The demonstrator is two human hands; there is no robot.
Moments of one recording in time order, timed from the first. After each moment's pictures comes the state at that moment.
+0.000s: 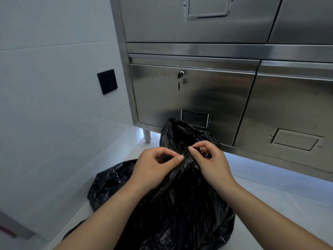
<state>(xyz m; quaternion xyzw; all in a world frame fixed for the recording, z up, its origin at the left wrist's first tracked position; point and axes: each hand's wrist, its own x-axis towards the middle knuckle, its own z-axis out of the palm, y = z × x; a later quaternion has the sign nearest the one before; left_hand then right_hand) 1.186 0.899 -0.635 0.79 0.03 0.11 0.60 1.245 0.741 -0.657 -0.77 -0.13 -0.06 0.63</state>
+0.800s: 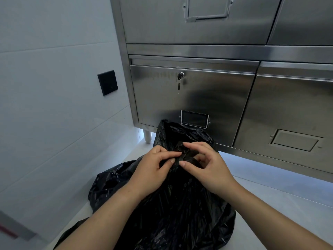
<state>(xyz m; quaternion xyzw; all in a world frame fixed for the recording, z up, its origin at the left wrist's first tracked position) 1.189 0.907 -0.642 0.89 -0.06 0.15 0.43 1.239 0.734 -0.656 -0.77 -0.27 -0.02 0.59</state>
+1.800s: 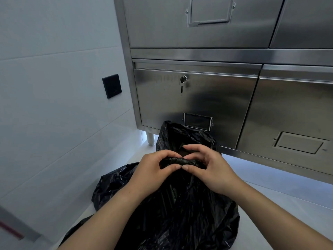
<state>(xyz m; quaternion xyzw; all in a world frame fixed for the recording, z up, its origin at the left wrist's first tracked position) 1.186 0.915 -0.639 0.87 -0.06 0.15 0.46 1.241 0.732 -0.643 -0.81 -0.29 0.04 0.52</state>
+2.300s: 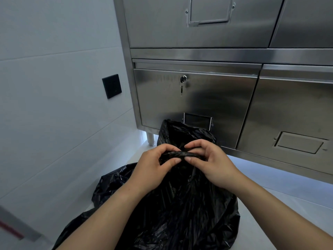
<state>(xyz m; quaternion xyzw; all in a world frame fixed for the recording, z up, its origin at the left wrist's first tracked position) 1.191 0.914 -0.634 0.85 -0.07 0.16 0.49 1.246 0.736 -0.631 -0.75 -0.28 0.07 0.59</state>
